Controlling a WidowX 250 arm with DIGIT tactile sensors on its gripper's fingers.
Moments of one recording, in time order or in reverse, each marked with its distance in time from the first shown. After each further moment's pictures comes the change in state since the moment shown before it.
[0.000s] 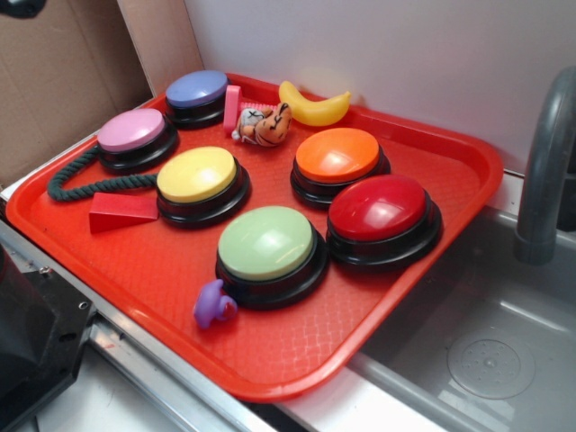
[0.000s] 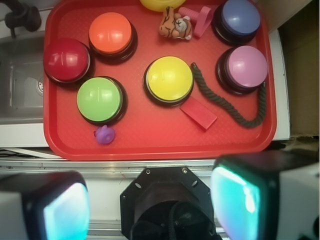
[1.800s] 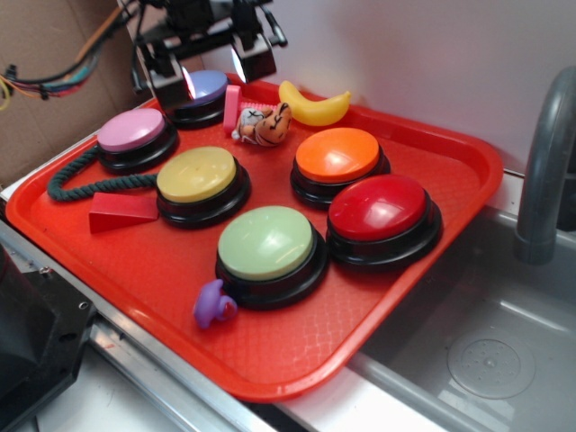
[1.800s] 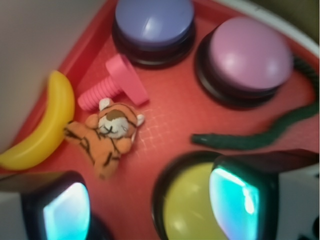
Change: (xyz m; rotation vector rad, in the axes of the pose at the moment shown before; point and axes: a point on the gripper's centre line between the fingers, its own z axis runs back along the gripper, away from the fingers) arm 0.148 0.058 -0.166 0.110 -0.161 1.081
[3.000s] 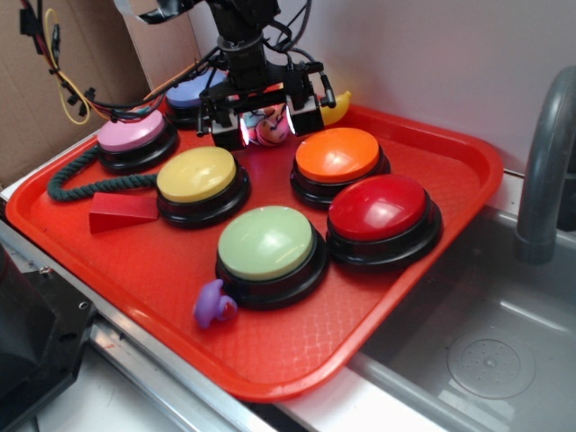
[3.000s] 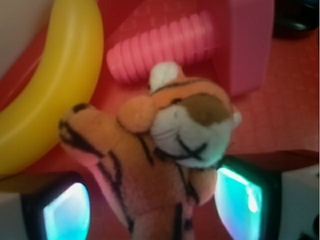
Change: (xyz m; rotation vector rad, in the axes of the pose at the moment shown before) arm -0.003 -0.032 -0.061 -0.052 0.059 -0.220
